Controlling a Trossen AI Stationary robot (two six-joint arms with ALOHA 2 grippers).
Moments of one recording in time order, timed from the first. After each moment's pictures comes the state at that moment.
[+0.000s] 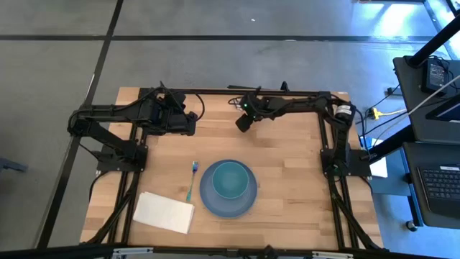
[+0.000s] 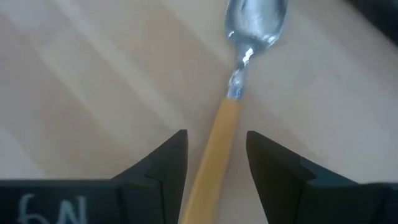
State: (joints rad) left arm -0.01 1.36 1.48 -1.44 -1.06 -0.85; right arm -0.42 1.94 1.24 -0.36 0.16 0.30
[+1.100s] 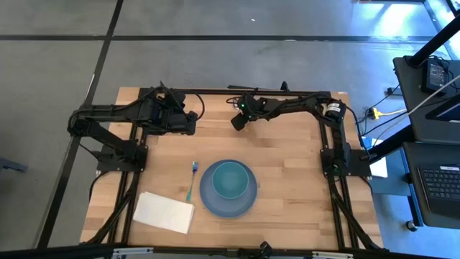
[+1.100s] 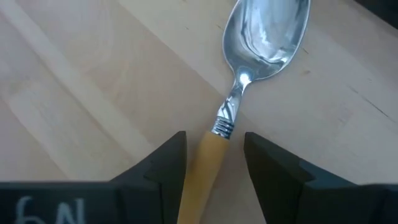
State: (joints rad) left arm -0.01 1.36 1.48 -1.43 -1.08 -0.85; right arm -0.45 2.07 1.24 -0.18 0.14 0.34
